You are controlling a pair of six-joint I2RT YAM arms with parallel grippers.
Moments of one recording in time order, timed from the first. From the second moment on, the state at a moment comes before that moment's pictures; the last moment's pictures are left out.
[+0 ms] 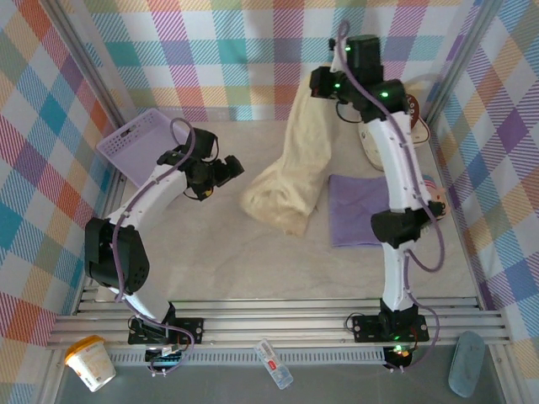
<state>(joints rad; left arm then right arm) -0.30 1.65 1.41 -0.77 0.13 -0.81 0.36 2.07 2.69 -1.05 -0.19 0.33</state>
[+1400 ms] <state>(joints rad) -0.91 1.96 1.50 -0.81 -0.27 -0.18 0.24 1.62 1.06 -0.72 -0.21 0.82</state>
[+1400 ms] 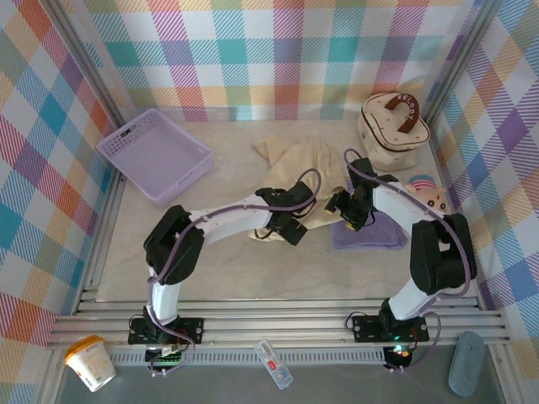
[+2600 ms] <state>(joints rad) -0.53 1.90 1.78 -1.01 0.19 -0.52 0.17 1.62 1.33 -0.88 -0.34 0.66</state>
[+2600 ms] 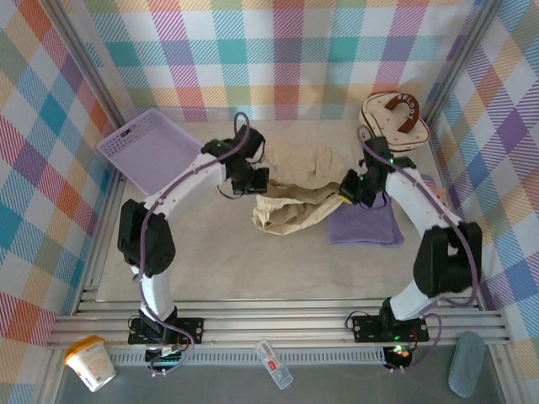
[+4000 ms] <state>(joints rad) -0.39 1.49 1.10 -0.66 0.06 -0.89 0.15 1.50 1.04 -0.65 -0.47 0.67</state>
